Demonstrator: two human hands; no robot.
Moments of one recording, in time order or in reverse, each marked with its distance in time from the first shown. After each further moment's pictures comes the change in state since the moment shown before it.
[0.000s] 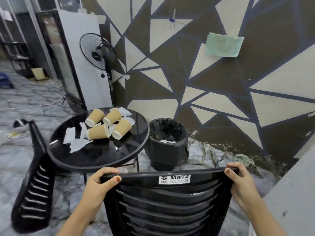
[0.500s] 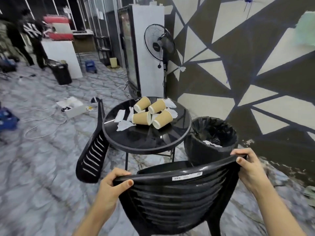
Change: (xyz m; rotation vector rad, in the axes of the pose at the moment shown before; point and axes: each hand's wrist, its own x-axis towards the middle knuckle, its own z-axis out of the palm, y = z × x) left_hand -0.051 -0.020 0.007 -0.048 0.359 0.069; right_hand 0.128 0.039 0.051 0.067 -0.492 0.034
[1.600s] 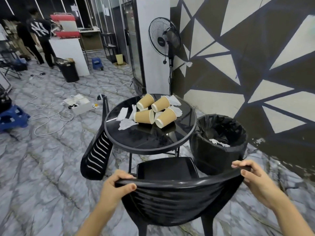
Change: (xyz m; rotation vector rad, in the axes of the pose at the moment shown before) left_hand 0.020 -0.027 0.005 0.070 0.014 0.010; right_hand 0.014 0.035 -0.043 -0.134 -0.068 0.160
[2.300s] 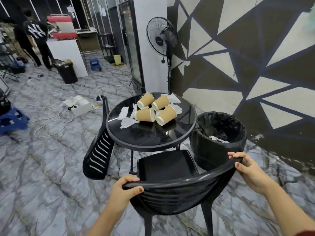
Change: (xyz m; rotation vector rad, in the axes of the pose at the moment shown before) left_hand -0.020 -0.021 -0.004 -0.013 0.044 -0.159; right_hand 0.005 0.006 0.004 -0.128 -0.048 0.073
